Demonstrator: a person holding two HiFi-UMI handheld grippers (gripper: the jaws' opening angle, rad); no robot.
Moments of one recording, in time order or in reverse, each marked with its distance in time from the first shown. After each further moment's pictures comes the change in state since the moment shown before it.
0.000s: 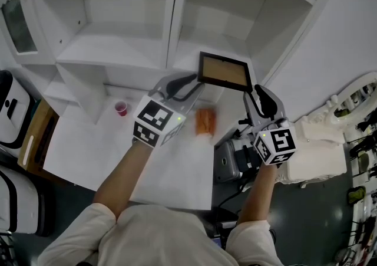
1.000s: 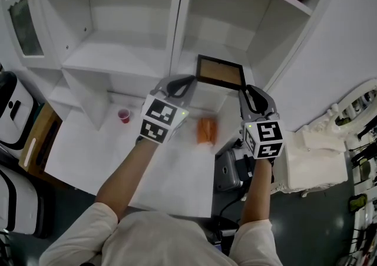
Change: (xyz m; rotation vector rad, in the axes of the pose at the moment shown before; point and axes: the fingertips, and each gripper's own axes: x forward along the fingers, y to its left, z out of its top) left arm 0.007 0.037 -0.001 0.051 0.046 0.150; right arm 0.037 -0.002 0.001 -0.059 0.121 -0.064
